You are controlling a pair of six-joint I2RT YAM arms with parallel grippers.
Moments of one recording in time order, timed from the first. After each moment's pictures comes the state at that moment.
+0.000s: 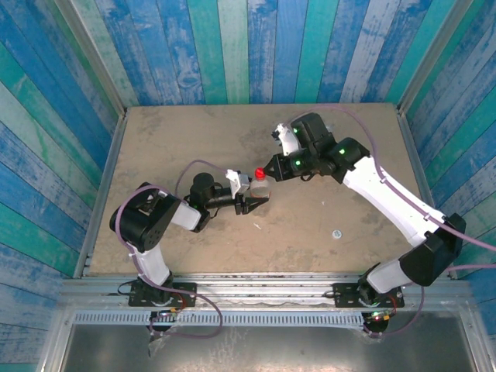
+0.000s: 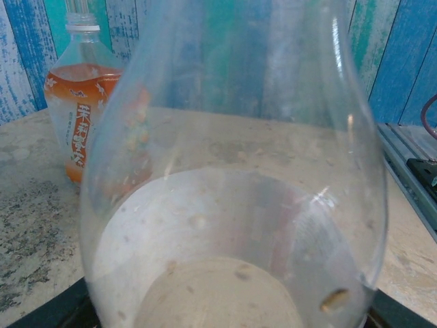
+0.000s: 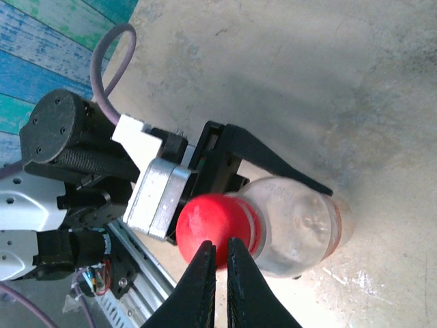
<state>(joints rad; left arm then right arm) -0.50 1.77 0.50 1.21 0.85 0.03 0.67 1.48 1.46 -0.82 -0.38 0.39</state>
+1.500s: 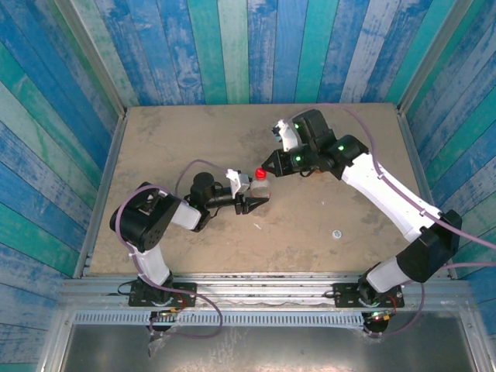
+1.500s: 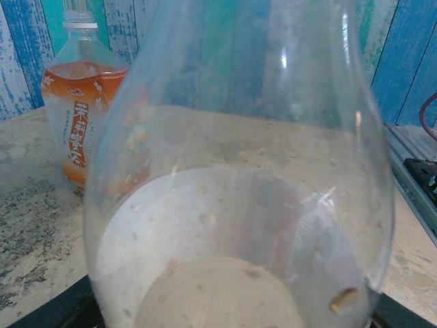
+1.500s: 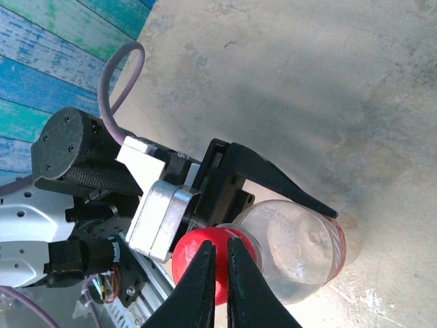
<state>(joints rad) -0.50 1.78 0.50 1.20 0.86 0.03 0.63 1.50 1.47 -0.77 -0.44 0.39</state>
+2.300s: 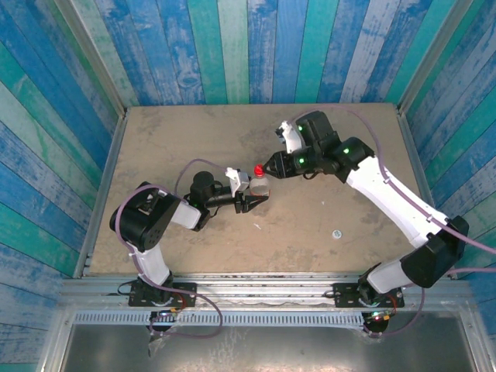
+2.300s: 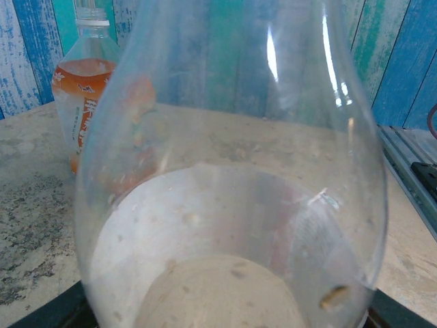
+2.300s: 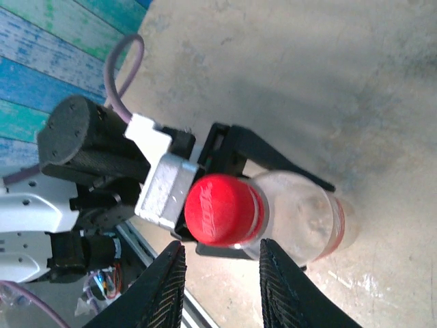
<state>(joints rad) -0.49 1.78 0.51 1.19 0.84 0.02 0.63 1.48 1.48 -0.80 -0.42 0.39</state>
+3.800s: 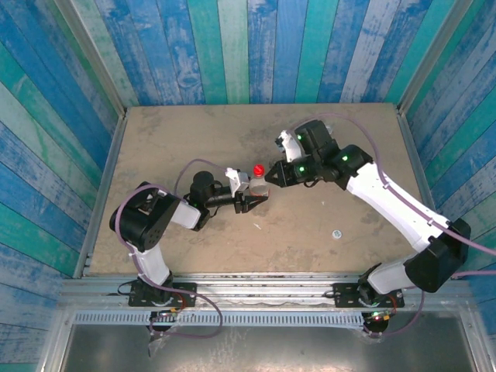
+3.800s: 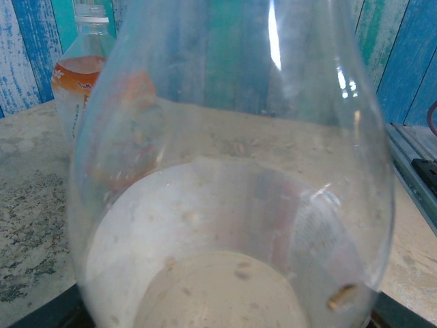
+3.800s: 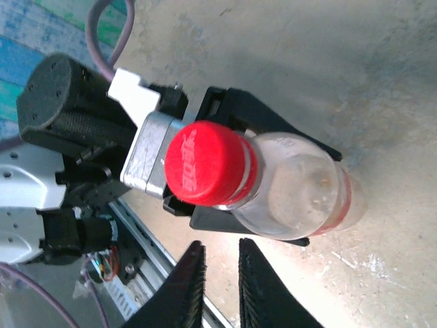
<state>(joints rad) -0.49 1.78 0.51 1.18 0.85 0.03 0.64 1.43 1.38 -0.78 -0.42 0.40</state>
